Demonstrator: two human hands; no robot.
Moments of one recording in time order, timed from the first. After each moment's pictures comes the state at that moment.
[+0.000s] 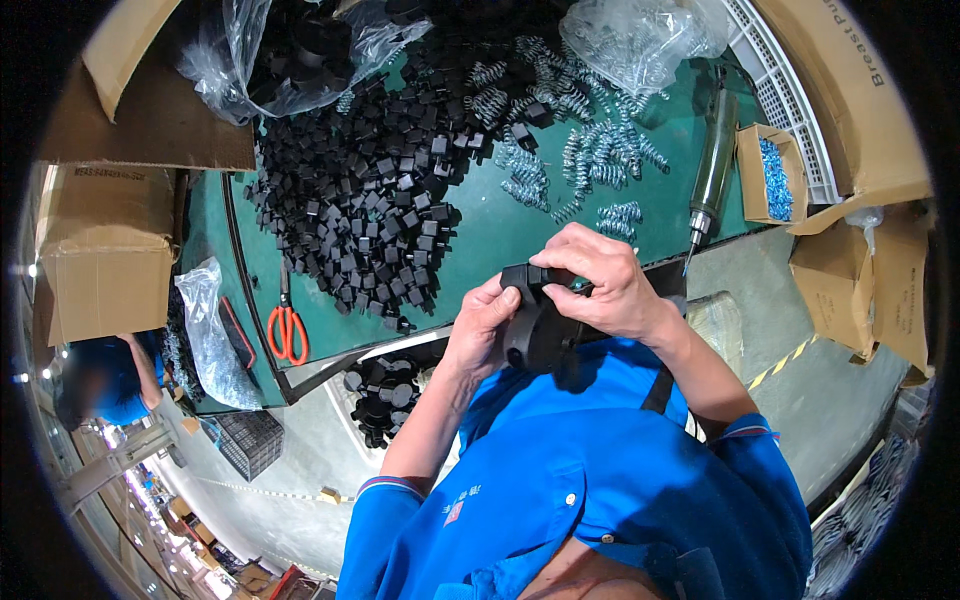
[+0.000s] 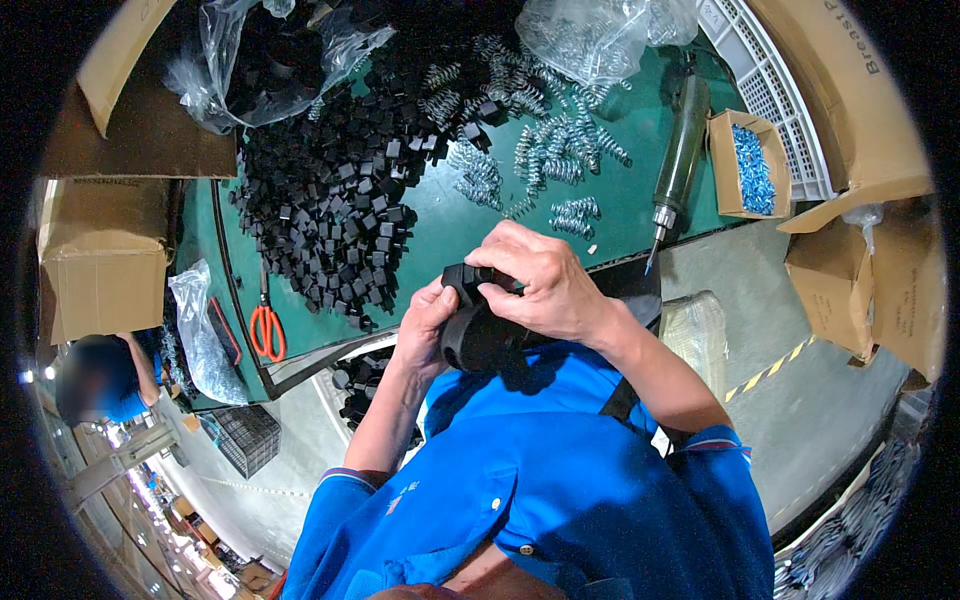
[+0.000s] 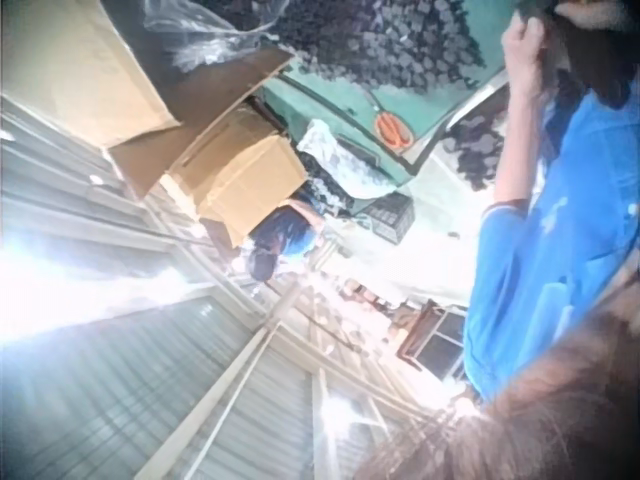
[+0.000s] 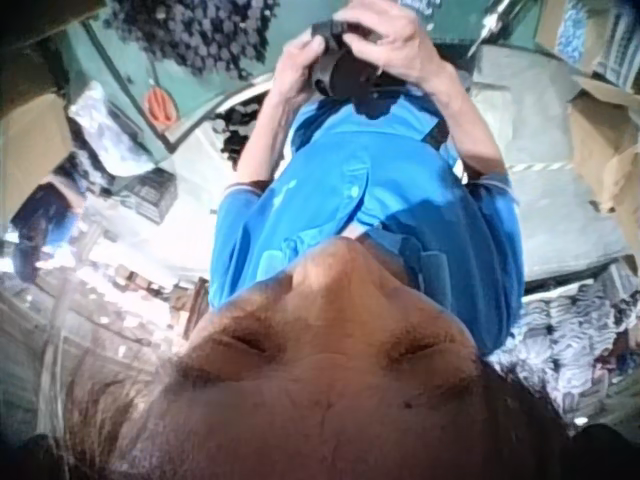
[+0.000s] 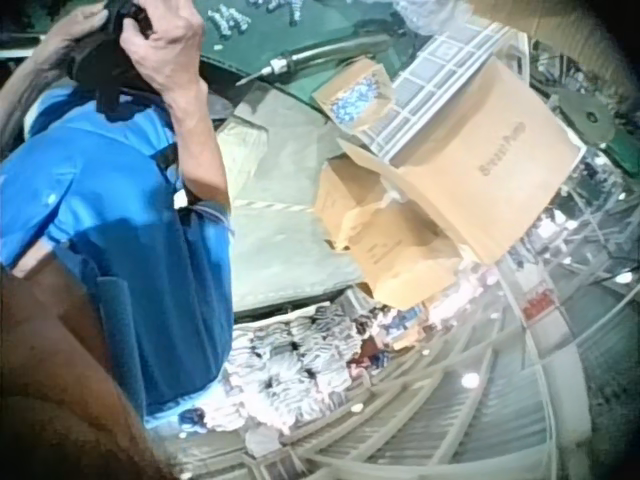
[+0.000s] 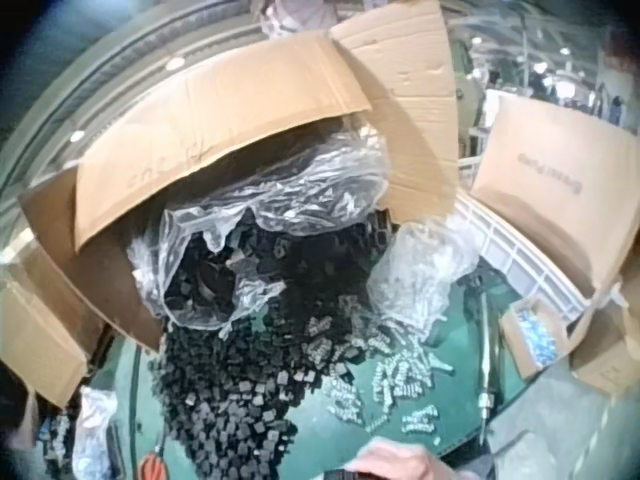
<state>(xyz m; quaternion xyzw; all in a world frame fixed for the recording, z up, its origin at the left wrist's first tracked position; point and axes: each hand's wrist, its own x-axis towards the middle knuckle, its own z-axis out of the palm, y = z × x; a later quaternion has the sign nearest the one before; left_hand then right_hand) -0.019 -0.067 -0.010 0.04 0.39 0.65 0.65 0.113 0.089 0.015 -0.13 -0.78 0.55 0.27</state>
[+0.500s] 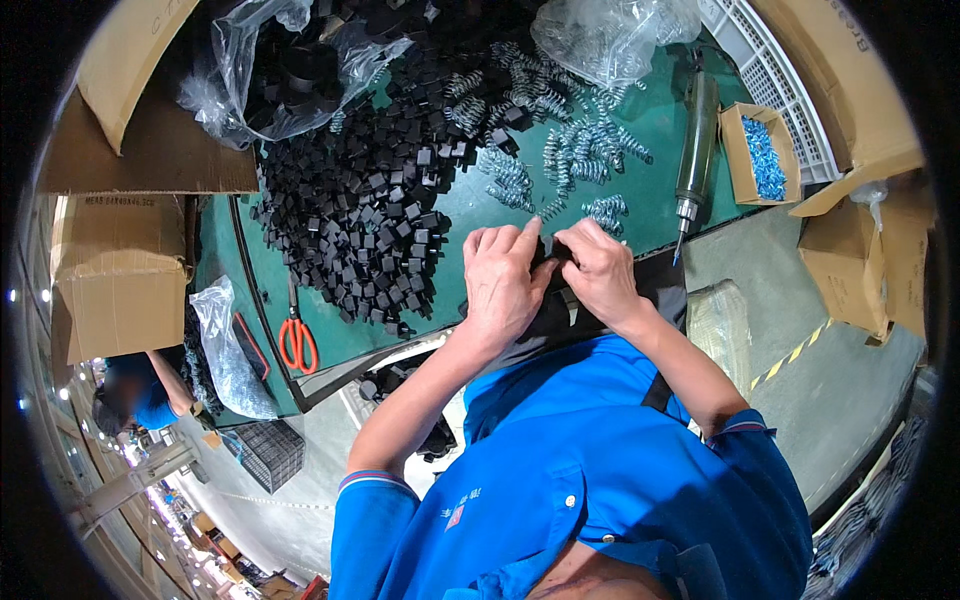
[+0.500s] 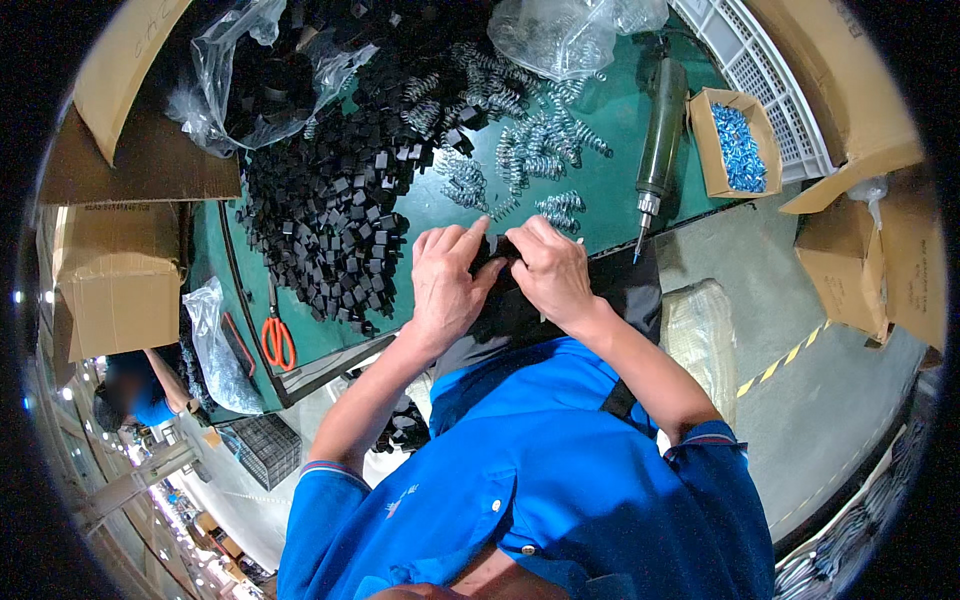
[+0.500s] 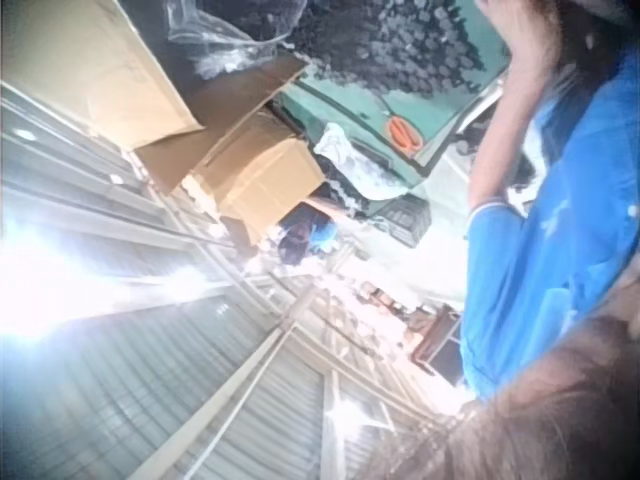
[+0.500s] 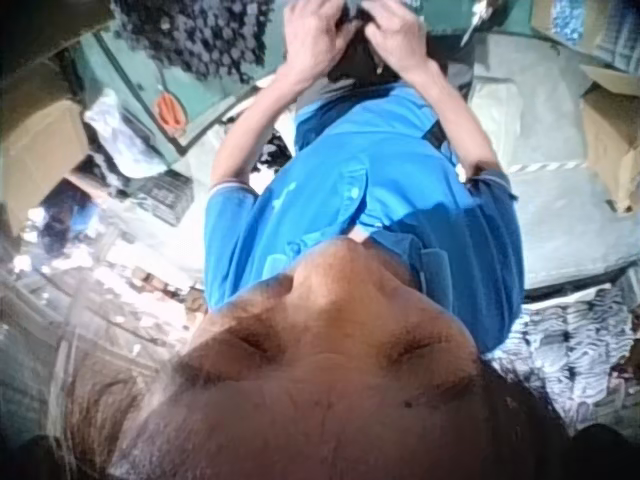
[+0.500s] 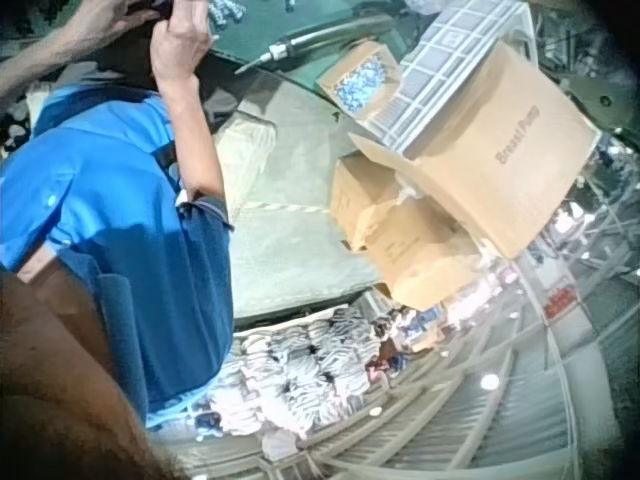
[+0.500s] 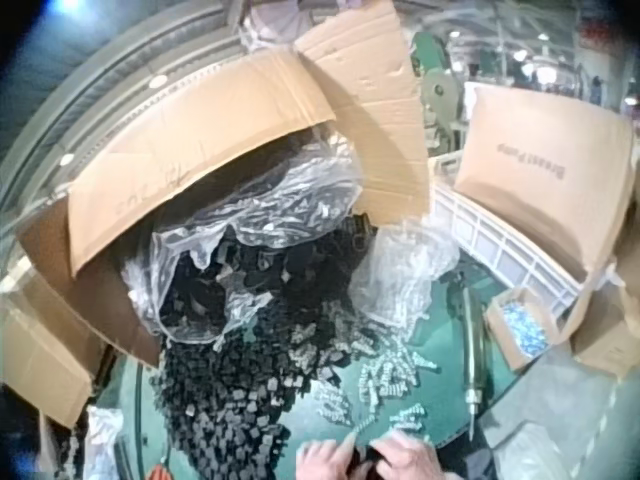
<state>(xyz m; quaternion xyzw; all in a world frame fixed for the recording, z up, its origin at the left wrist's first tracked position) -0.016 -0.005 0.004 0.61 0.75 0.22 0.11 0.126 0.079 -0.041 -0.31 -0.83 0.37 0.28</state>
